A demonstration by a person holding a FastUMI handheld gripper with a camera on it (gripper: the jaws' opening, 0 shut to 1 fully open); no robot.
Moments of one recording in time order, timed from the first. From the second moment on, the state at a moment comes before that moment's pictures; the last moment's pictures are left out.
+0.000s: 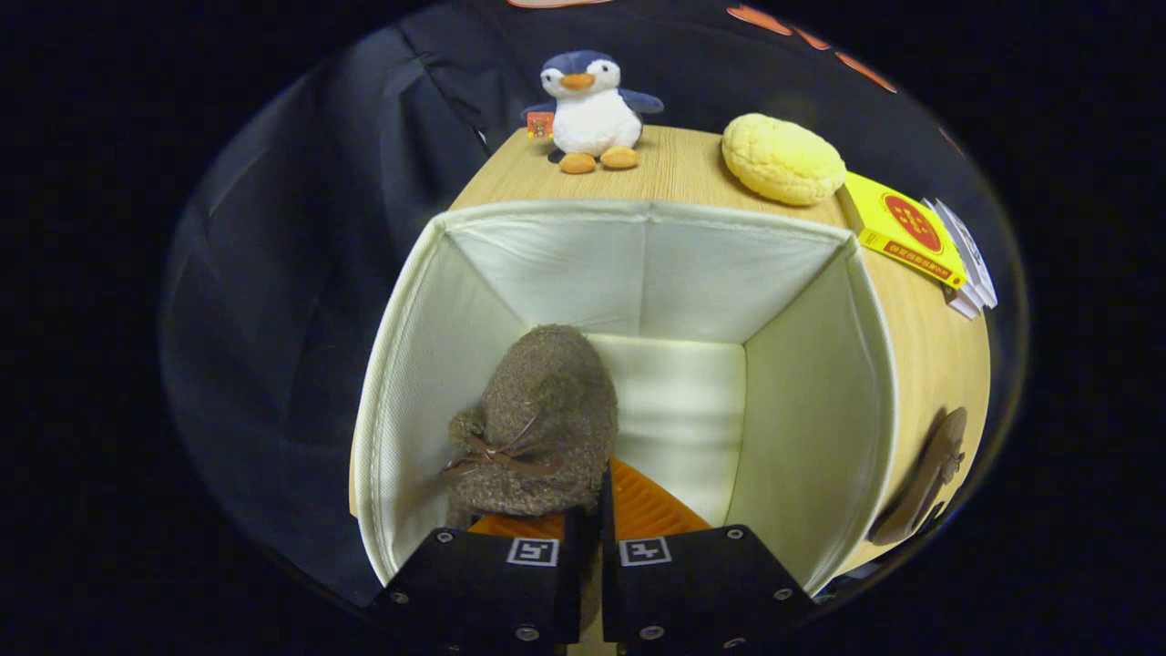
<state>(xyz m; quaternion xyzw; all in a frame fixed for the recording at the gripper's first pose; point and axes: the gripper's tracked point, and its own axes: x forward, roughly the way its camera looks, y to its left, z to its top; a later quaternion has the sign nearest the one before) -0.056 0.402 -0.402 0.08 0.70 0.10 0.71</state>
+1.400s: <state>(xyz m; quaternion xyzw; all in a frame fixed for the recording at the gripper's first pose) -0.066 0.140 -0.306 0.16 0.53 0.10 0.83</state>
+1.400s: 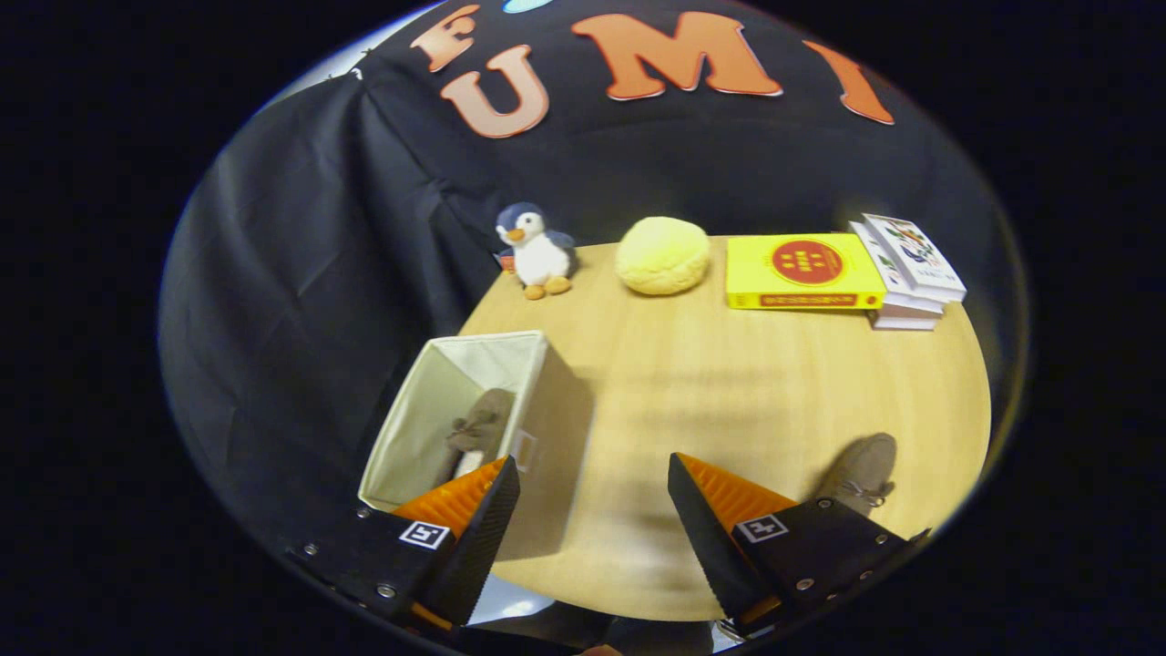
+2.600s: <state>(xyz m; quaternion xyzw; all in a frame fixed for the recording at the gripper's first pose) -0.161 -0.060 -0.470 0.12 0.57 -0.12 0.80</state>
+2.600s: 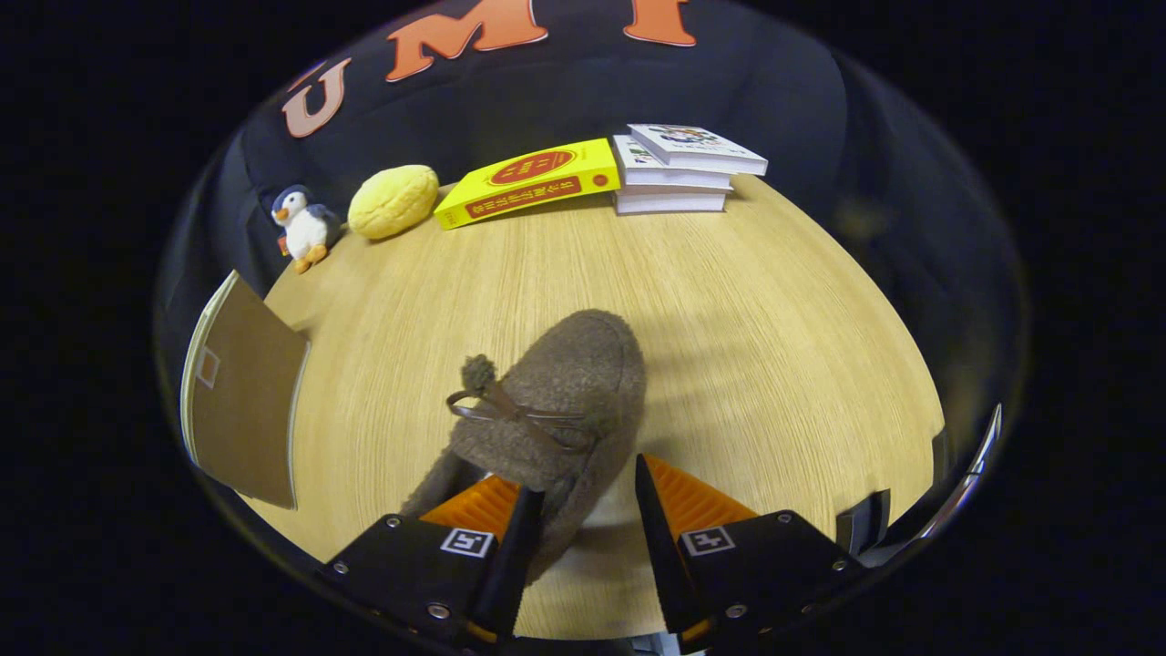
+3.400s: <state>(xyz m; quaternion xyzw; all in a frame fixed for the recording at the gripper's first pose) -0.094 -0.019 -0.393 0.13 0.53 -0.11 0.83</state>
